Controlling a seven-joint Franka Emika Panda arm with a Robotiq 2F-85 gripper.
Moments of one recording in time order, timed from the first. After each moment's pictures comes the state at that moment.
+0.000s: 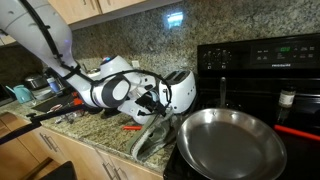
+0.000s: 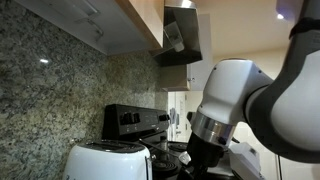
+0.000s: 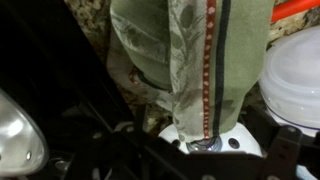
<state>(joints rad) 0.61 0.47 -0.41 -2.35 -0.02 3.20 0.19</state>
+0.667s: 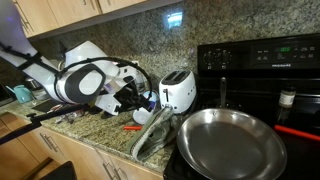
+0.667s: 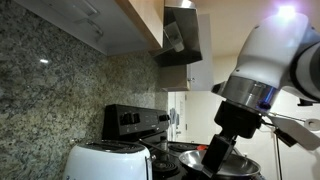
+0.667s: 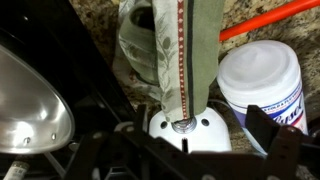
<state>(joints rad) 1.07 0.18 -0.83 -2.62 -0.03 3.21 0.18</state>
